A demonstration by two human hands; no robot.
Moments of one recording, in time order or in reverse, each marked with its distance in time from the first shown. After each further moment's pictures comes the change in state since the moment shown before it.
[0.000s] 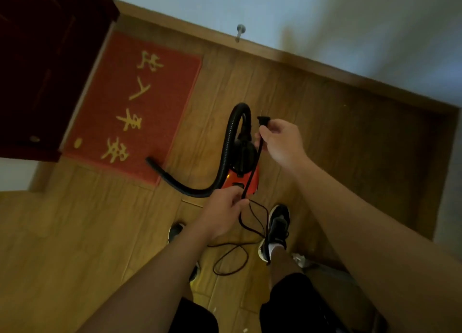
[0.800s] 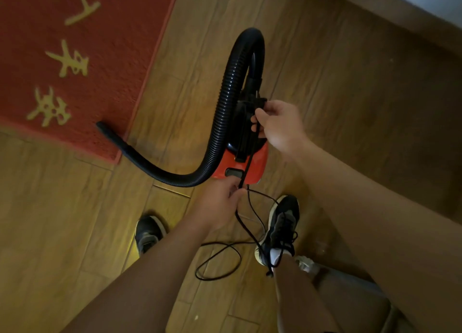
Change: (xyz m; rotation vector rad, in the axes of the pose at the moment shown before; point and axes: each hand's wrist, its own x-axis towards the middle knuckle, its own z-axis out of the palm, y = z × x) left_hand 0.152 -0.189 0.103 -0.087 -0.009 -0.066; right_hand 0.190 0.193 0.058 -0.114 -0.029 0.070
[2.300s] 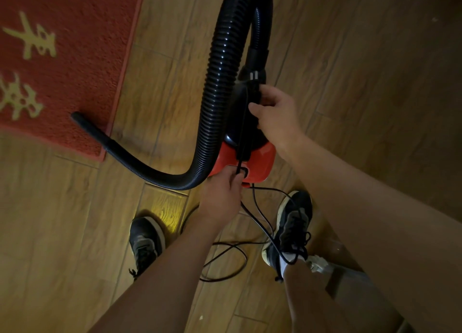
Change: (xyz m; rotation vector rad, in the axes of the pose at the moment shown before) left_hand 0.060 -0.048 0.044 -0.066 0.192 -0.142; right_hand 0.076 0.077 0.027 0.166 -0.010 0.030
